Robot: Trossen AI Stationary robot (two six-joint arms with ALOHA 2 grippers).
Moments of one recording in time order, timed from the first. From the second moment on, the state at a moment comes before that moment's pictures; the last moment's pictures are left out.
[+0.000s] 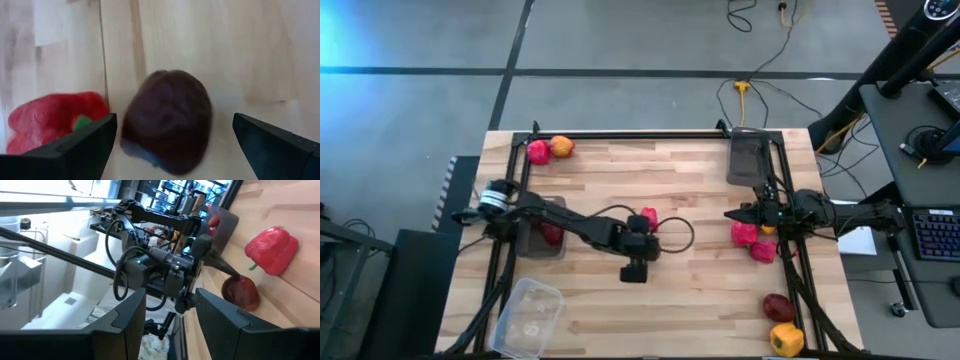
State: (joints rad) left arm -0.21 1.96 1.37 -0.50 -0.19 -0.02; right arm 0.01 0.06 0.01 0.13 -0.06 1.20
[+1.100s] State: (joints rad) left arm -0.19 1.96 1.29 -0.44 -0.03 -0.09; right arm 0.01 0.36 0.01 0.13 0.04 1.22
